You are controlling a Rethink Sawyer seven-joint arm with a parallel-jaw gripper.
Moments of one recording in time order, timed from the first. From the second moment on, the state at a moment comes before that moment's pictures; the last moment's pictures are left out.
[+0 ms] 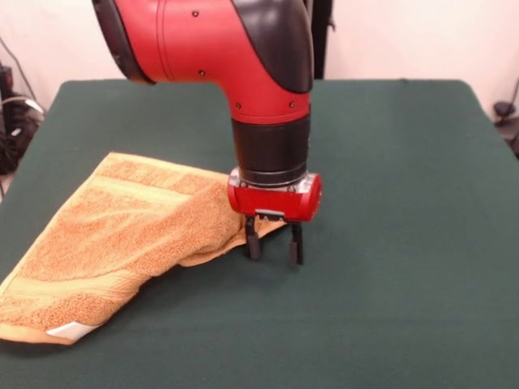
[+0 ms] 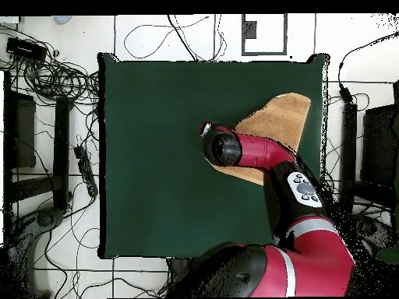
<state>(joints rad) -0.37 -0.35 0.21 1.44 -0.23 0.28 1.98</state>
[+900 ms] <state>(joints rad) -0.35 -0.35 0.18 1.46 -0.22 0.22 1.98</state>
